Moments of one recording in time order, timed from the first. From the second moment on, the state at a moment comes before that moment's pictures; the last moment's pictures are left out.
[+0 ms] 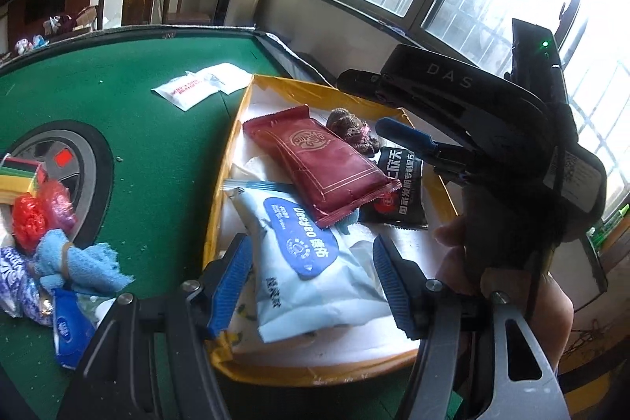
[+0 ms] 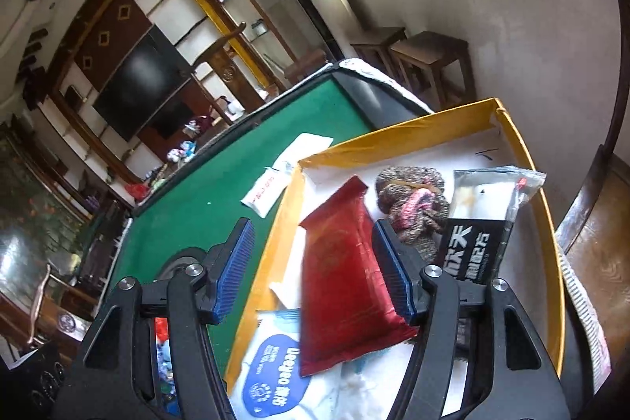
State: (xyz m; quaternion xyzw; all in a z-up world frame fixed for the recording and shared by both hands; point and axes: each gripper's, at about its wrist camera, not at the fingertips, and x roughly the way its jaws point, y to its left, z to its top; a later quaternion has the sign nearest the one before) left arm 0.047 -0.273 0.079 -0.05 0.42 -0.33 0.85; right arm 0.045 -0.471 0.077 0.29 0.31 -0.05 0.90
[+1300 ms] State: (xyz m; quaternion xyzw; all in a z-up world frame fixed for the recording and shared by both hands) left arm 0.141 0.005 0.033 -0.11 0.43 0.03 0.90; right arm 0.049 -0.354 0.083 0.18 0.34 0.12 0.91
